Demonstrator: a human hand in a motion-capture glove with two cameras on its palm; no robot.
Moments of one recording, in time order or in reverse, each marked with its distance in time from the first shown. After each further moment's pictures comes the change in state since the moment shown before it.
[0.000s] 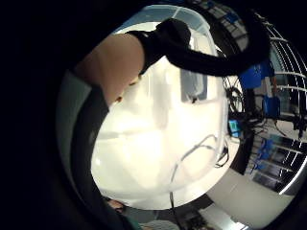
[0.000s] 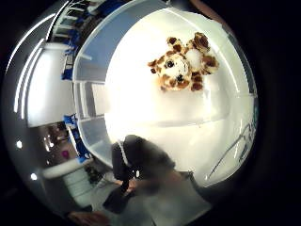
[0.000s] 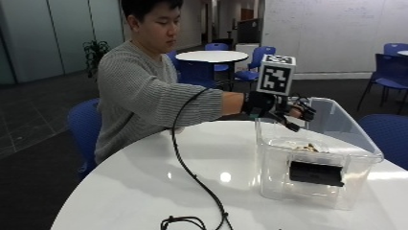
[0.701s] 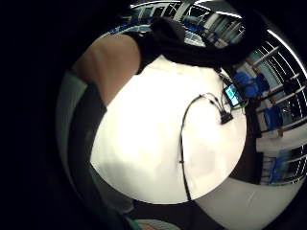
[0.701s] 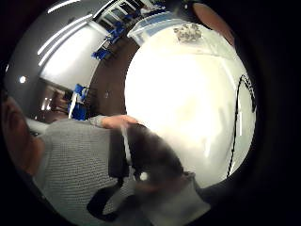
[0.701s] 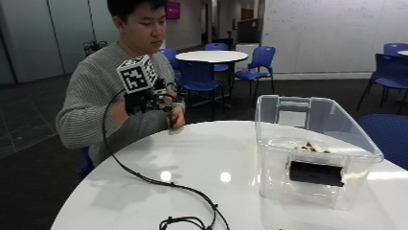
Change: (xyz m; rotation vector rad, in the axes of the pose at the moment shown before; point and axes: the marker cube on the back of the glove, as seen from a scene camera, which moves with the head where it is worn) arm 0.025 0.380 0.044 0.293 -0.034 -0.318
